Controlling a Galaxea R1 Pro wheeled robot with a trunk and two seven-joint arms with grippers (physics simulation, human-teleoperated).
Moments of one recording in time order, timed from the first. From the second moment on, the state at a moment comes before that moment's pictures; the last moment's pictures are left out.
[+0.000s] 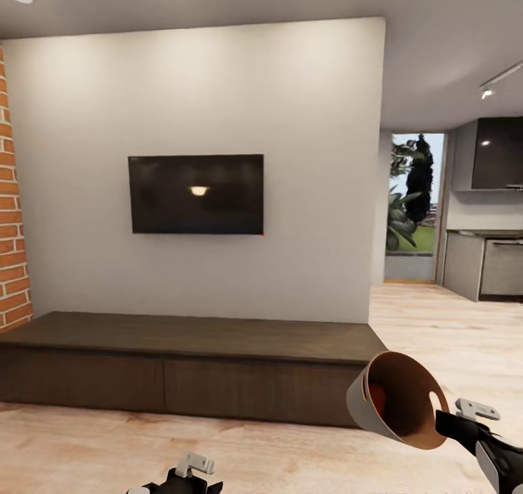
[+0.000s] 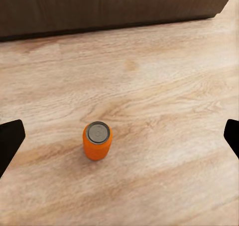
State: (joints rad) left arm -0.29 0.05 -0.30 -0.55 0.17 0.13 -0.31; right arm -0.54 -0.32 -0.60 -0.34 0.24 0.06 0.25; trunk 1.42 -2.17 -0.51
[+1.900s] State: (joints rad) left arm -0.29 0.06 -0.30 -0.55 0.17 0.12 -0.31; right arm -0.54 -0.32 -0.59 -0.34 0.24 0.06 0.25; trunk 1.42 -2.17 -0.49
